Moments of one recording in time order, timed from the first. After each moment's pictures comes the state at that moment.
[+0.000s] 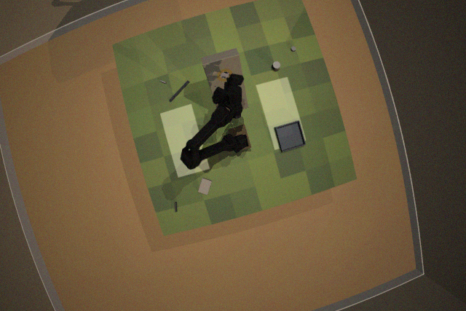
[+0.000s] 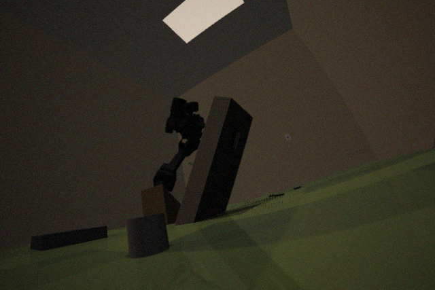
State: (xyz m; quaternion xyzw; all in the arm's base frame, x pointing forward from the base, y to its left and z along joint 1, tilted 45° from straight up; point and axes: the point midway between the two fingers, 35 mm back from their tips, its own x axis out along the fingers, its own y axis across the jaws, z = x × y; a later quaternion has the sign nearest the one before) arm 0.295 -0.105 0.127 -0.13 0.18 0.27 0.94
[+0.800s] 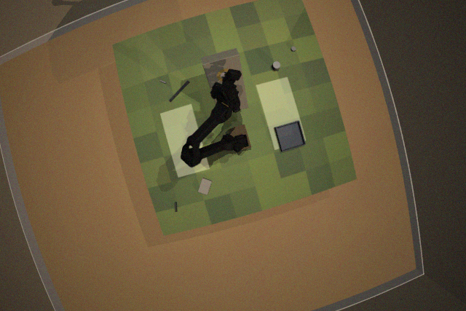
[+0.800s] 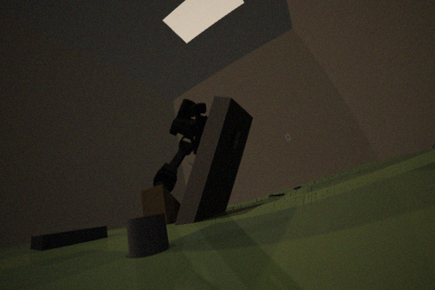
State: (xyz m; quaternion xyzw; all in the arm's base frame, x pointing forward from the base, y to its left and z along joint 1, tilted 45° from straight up) arm 0.323 -0.086 0.114 -0.12 0.18 0.27 0.94
